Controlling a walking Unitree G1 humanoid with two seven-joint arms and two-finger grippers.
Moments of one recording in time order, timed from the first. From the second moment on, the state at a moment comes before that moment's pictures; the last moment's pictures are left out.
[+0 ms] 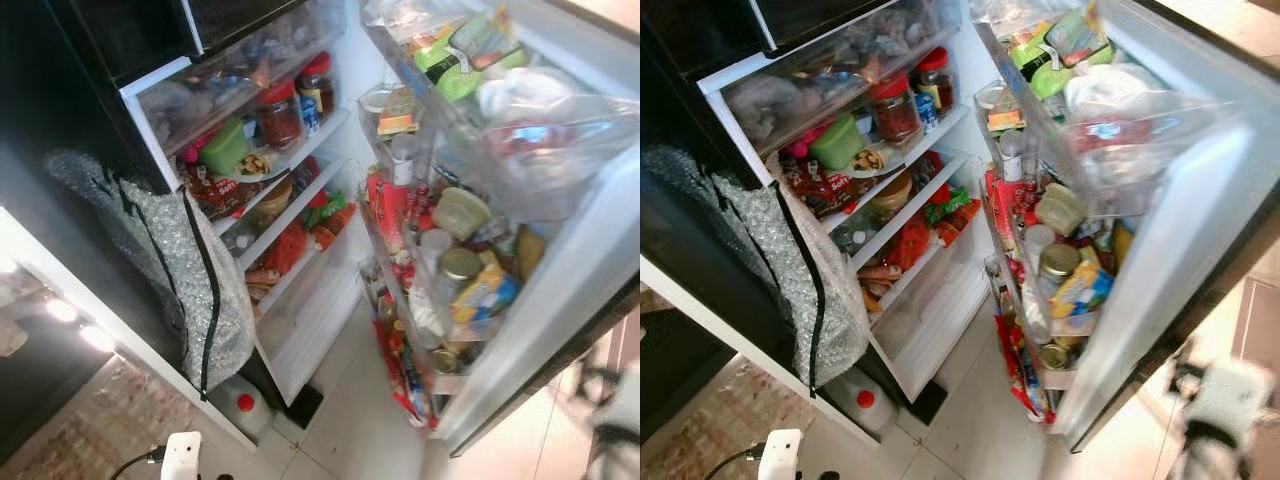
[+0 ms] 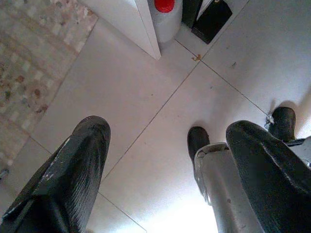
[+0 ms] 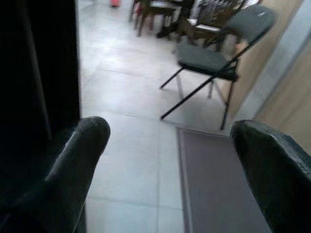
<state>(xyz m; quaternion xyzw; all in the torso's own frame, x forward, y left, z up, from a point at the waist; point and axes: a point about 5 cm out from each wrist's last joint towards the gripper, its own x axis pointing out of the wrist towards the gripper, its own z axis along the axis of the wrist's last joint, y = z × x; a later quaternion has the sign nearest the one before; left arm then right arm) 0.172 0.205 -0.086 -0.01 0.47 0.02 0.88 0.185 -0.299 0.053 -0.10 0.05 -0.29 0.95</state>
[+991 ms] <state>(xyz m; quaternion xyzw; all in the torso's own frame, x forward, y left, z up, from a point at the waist) 0.174 0.205 -0.085 -0.02 0.46 0.03 0.89 0.284 -0.054 0.121 -0.02 -0.03 0.37 0.93</state>
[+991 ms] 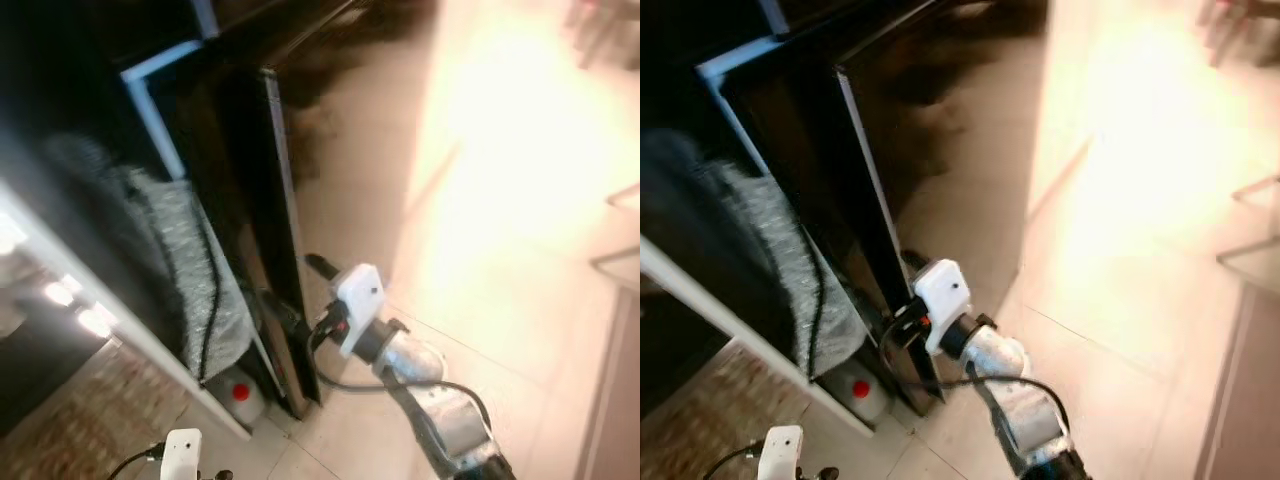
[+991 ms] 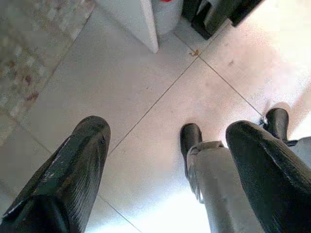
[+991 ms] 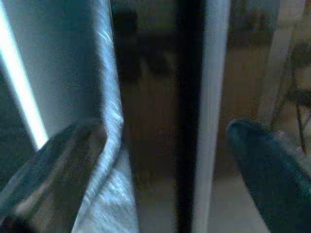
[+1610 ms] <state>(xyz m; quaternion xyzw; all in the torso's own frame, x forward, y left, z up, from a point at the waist) 0.169 0.200 -0.088 -0.02 0.47 0.03 0.88 0.243 -0.265 -0.019 0.04 0.29 -0.13 0.95</state>
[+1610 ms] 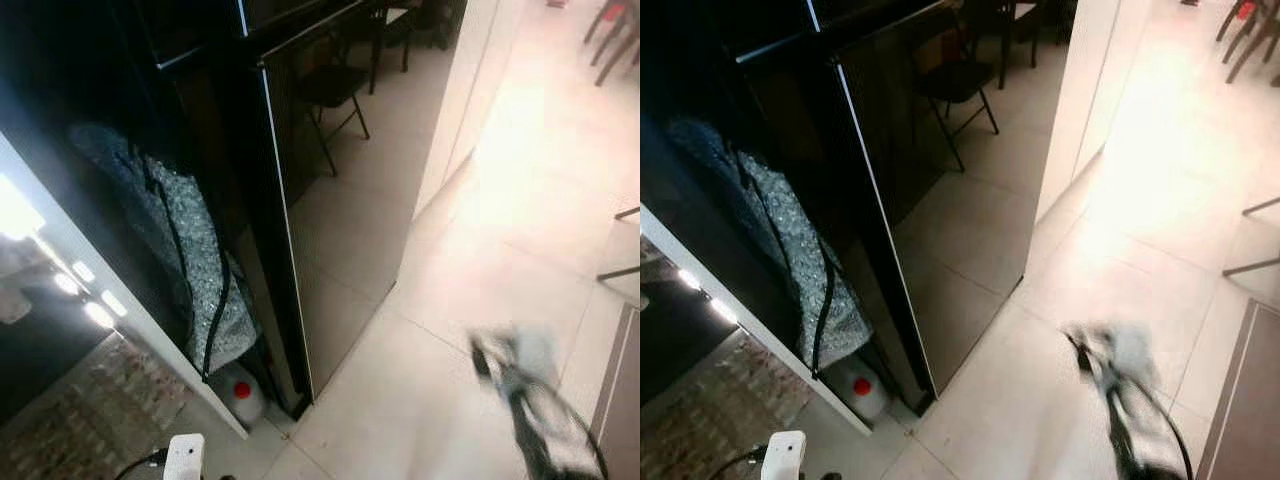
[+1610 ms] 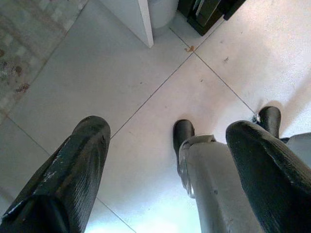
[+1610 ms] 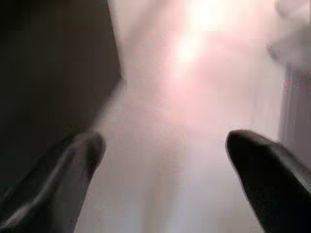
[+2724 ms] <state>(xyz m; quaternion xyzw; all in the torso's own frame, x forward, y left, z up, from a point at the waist) 0.157 0.200 -0.093 -0.02 0.48 0.03 0.87 0.137 -0.205 -0.100 0.08 0.49 -0.12 0.86</state>
